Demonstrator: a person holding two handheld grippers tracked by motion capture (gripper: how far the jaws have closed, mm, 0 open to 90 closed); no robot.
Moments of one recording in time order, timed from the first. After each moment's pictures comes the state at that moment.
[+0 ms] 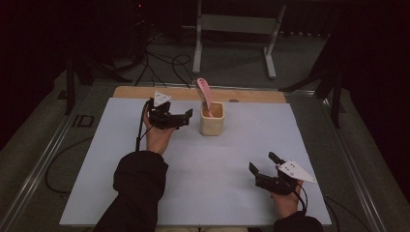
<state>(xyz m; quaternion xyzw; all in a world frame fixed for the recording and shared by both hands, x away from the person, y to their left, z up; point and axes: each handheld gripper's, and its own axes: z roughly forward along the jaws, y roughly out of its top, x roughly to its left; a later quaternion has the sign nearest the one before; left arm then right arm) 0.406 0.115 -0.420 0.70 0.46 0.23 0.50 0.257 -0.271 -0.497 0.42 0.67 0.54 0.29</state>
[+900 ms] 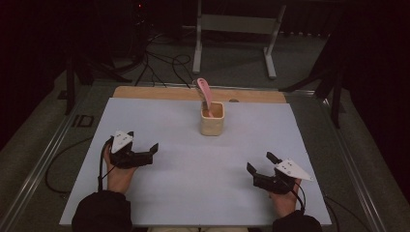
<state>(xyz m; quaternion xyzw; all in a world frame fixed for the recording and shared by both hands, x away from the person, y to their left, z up) 0.302 0.209 -0.471 0.71 0.45 0.27 0.48 0.261 -0.267 -0.498 0.42 0.68 0.53 0.28</state>
